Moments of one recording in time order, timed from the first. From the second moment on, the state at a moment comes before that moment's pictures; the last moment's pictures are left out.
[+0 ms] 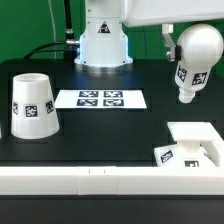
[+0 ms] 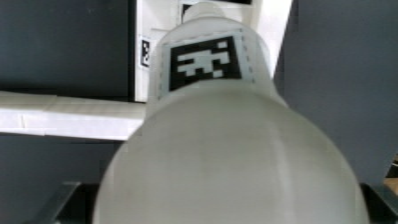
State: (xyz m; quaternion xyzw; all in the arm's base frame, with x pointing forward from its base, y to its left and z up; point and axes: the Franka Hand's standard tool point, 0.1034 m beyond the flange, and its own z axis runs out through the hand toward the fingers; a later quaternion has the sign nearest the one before) arm 0.622 0.093 0.164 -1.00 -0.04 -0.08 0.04
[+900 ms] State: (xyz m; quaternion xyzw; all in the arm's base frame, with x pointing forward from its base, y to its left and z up) arm 0.641 0.095 0.158 -0.97 -0.05 -0.24 0.04
